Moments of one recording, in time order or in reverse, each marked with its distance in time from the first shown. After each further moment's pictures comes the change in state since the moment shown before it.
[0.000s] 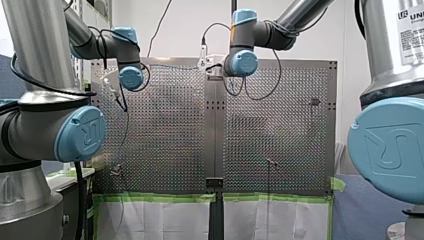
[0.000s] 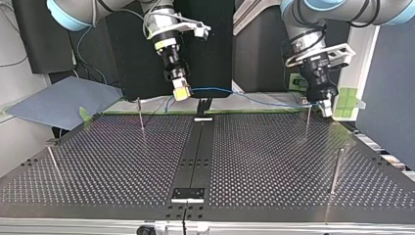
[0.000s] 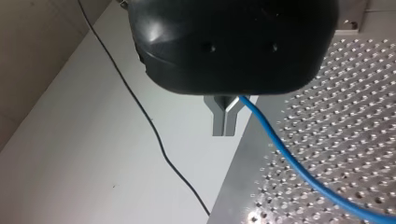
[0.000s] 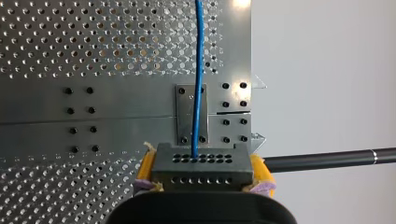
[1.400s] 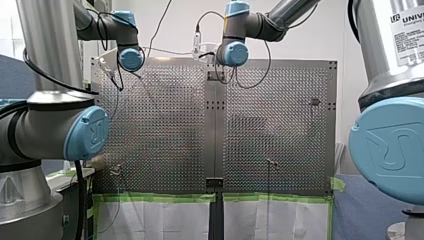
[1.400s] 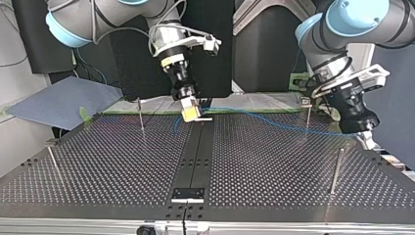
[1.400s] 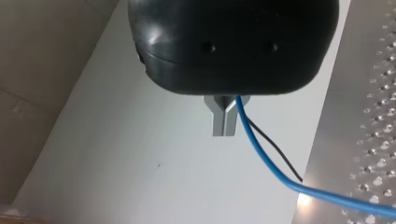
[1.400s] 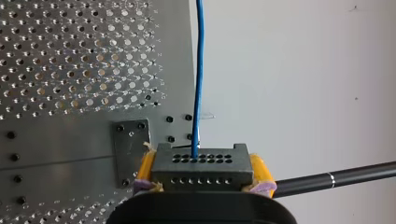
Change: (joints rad) left arm 0.102 -0.033 0.218 -0.089 -0.022 0.018; right arm 0.014 0.060 -0.181 0.021 -0.032 0.008
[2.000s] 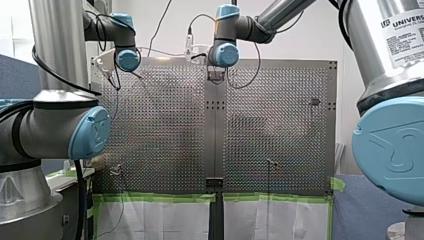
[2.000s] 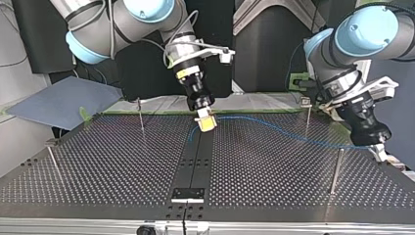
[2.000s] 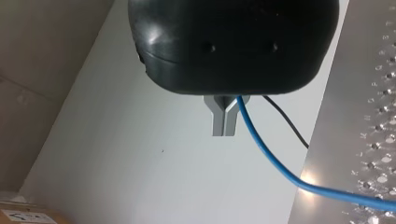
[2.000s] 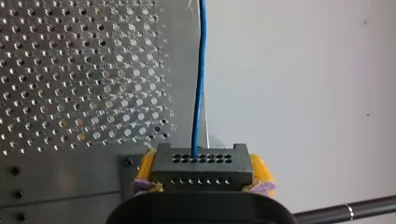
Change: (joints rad) left arm 0.070 -0.055 0.054 -0.007 0.031 -0.035; right arm 0.032 0.098 -0.134 0.058 -0.002 -0.001
